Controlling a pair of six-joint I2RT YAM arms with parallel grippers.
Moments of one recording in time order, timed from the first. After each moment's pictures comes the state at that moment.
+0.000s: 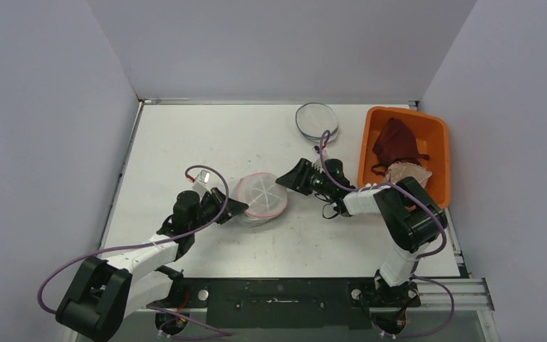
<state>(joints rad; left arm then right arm) -0.41 1.09 0.23 0.51 0.36 -1.04 0.49 1.74 0.66 0.72 -0.44 0.90</state>
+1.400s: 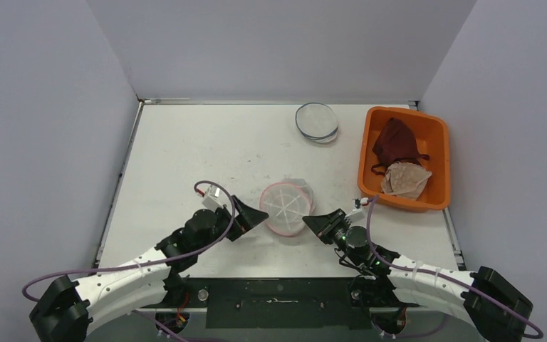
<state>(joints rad) -0.81 0.83 0.29 0.18 -0.05 -1.21 0.89 0.80 0.03 0.51 0.27 1.24</state>
